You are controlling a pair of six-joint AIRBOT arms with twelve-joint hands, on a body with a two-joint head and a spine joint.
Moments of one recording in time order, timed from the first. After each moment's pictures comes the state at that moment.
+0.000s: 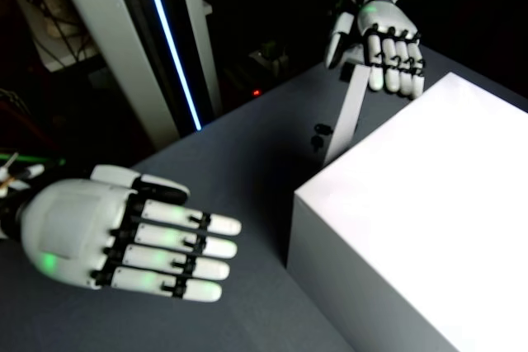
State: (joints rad) left arm 0.84 -0.84 0.93 0.09 -1.15 0.73; right arm -1.10 -0.86 1.20 0.04 1.29 -0.42
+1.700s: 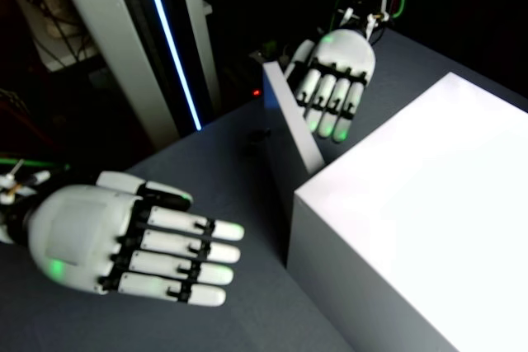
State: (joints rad) left arm 0.58 -1.06 1.05 0.43 -0.86 0.58; right arm -1.09 -0.89 1.23 0.04 1.28 -0.39
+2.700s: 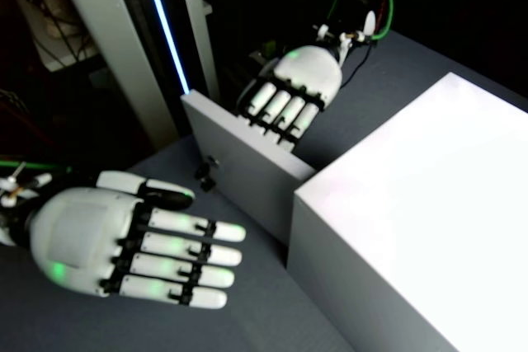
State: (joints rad) left arm 0.50 -1.20 1.11 0.51 -0.83 0.55; right arm -1.09 -0.90 1.23 0.04 1.28 -0.39
